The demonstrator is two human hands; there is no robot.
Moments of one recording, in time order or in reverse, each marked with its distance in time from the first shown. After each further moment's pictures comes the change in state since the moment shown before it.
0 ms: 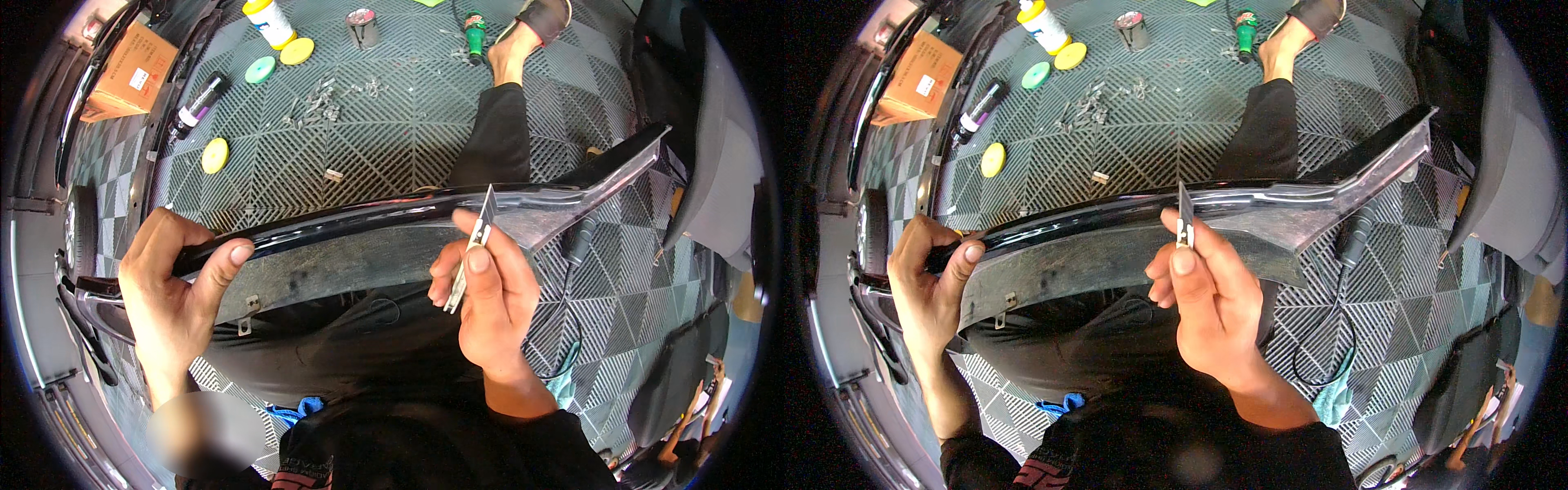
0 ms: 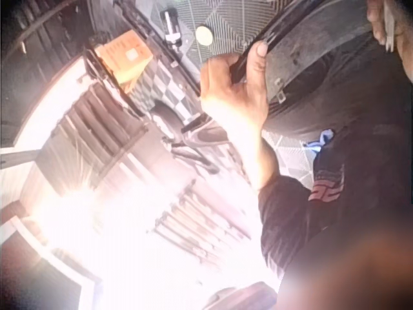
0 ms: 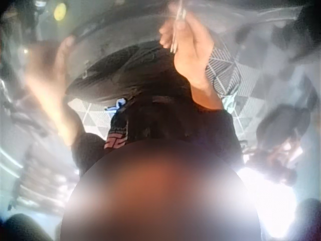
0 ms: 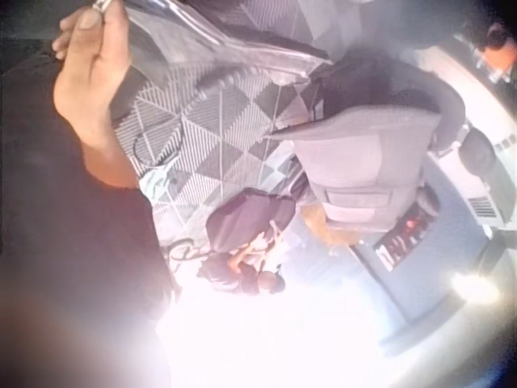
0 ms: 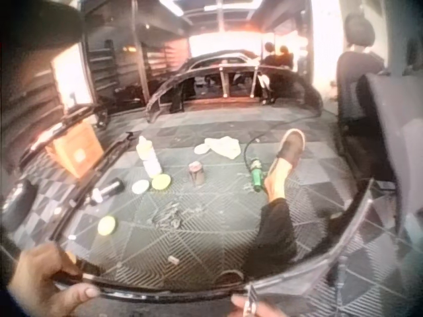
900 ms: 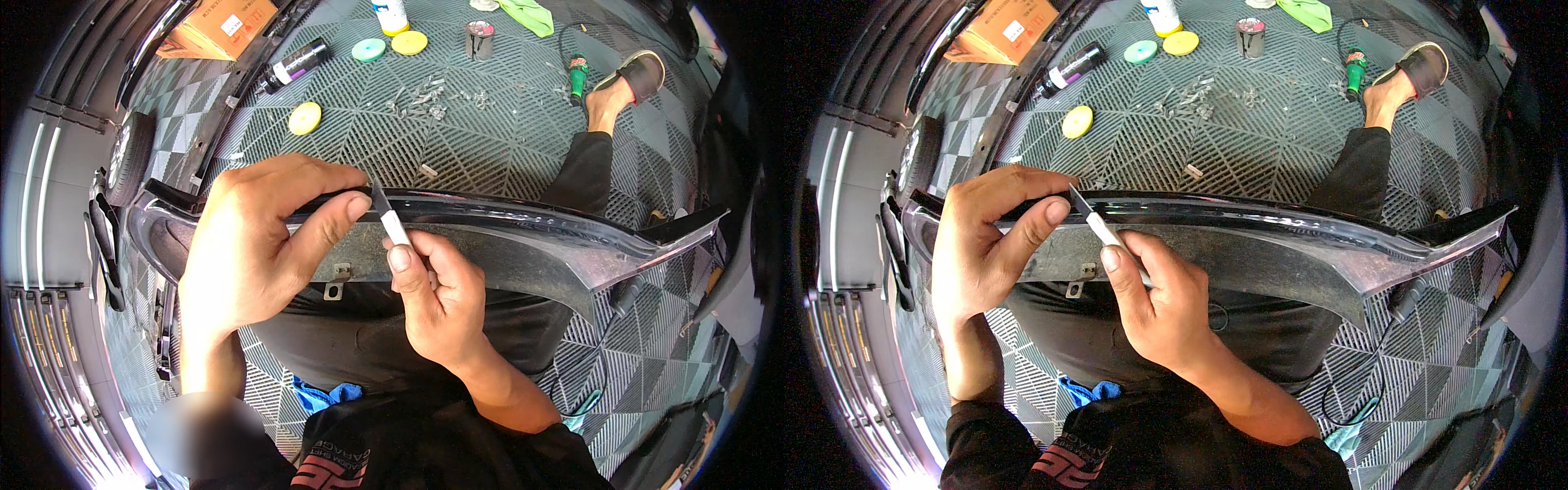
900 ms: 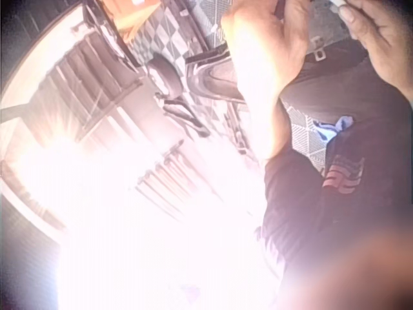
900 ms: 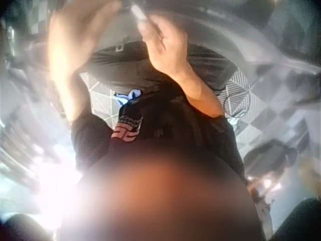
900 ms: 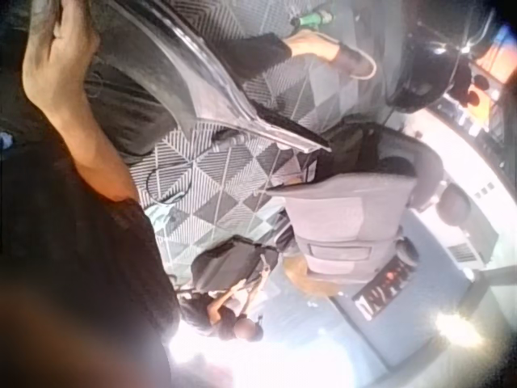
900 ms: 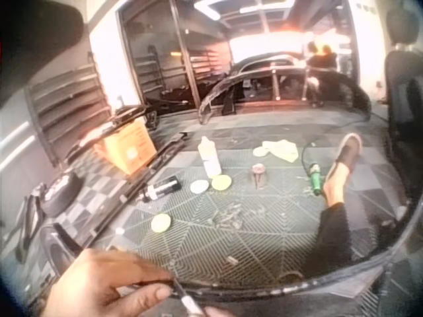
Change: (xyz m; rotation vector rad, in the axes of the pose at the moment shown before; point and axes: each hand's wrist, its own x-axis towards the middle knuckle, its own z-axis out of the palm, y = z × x) left_hand -0.007 -0.027 -0.027 -0.209 -0.178 -0.056; right_hand -0.005 0.049 0.122 -0.202 -0.305 -0.047
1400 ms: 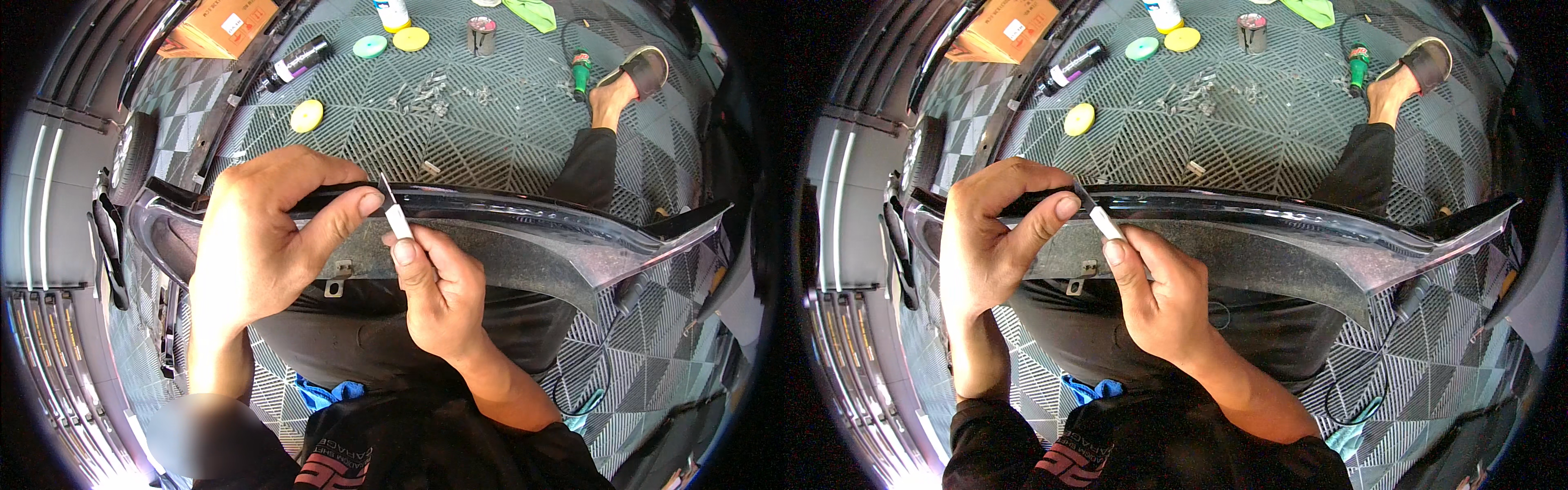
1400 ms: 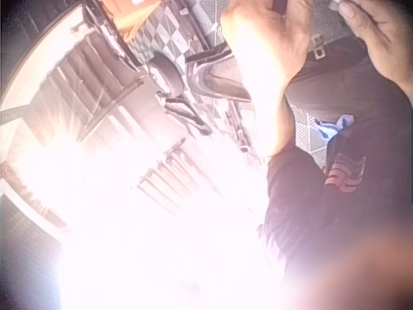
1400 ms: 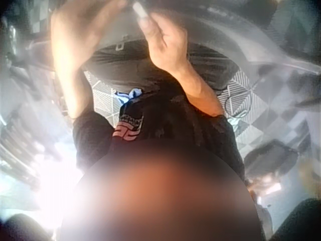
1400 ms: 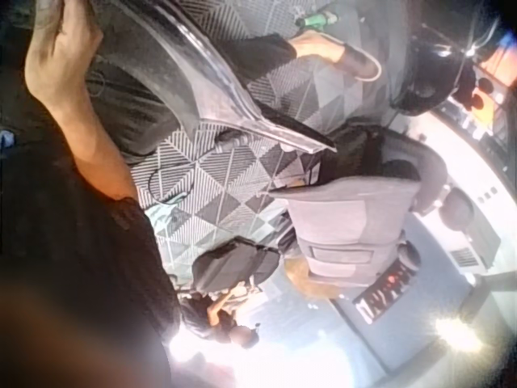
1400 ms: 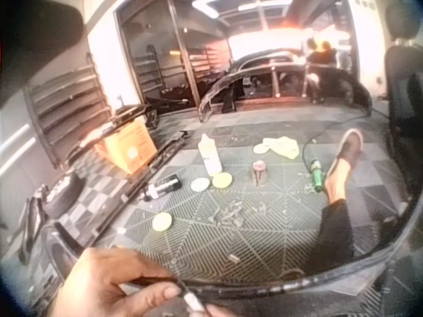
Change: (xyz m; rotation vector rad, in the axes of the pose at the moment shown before) left_hand 0.003 -0.001 0.013 -0.001 0.098 0.039; right_hand 0.003 0.003 -0.002 0.026 -0.032 0.025
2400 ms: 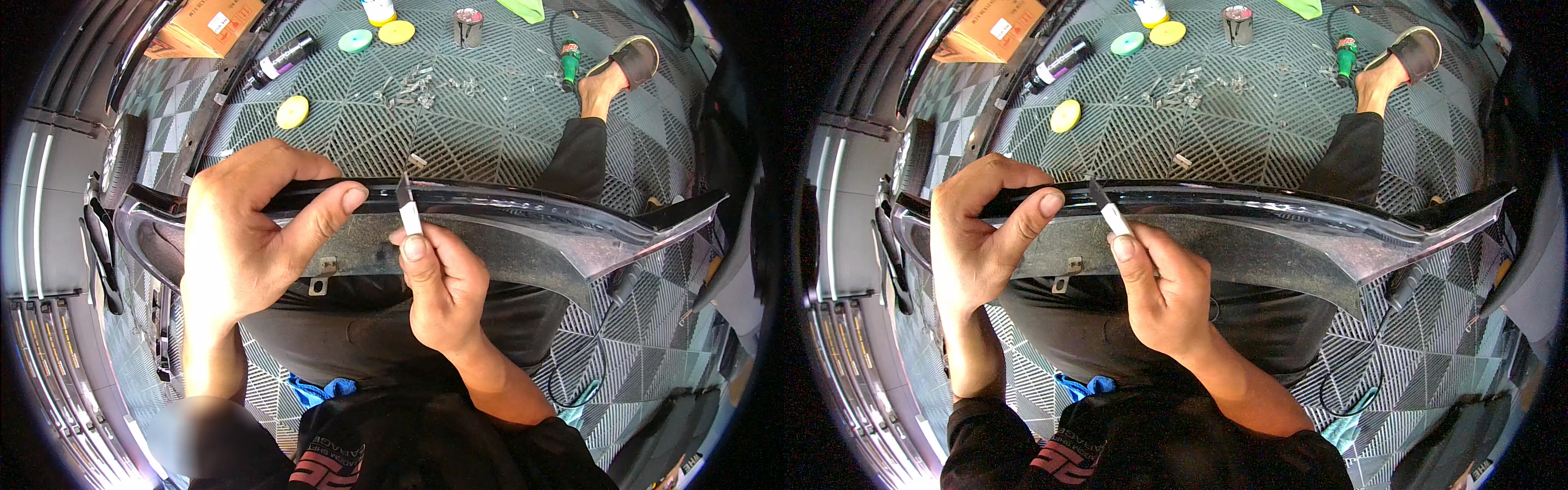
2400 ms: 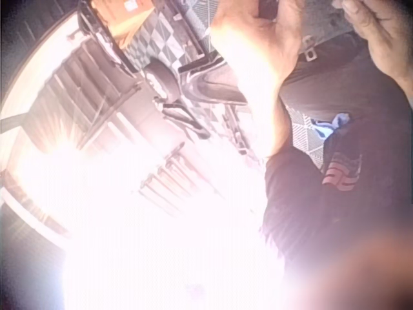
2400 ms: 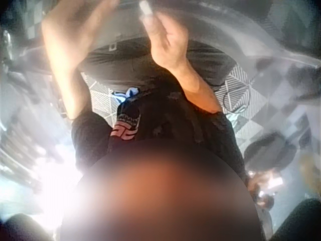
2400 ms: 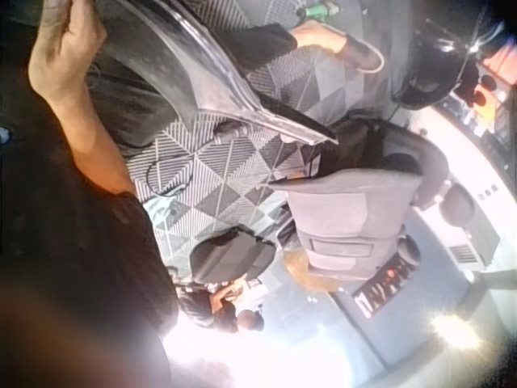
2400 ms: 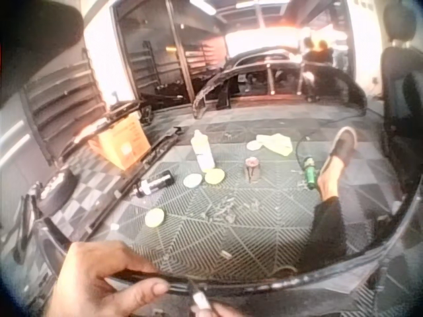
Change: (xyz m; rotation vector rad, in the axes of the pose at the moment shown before) left_hand -0.001 0.001 0.004 0.043 0.028 -0.001; right_hand -0.009 0.011 -0.009 0.128 0.096 -0.005
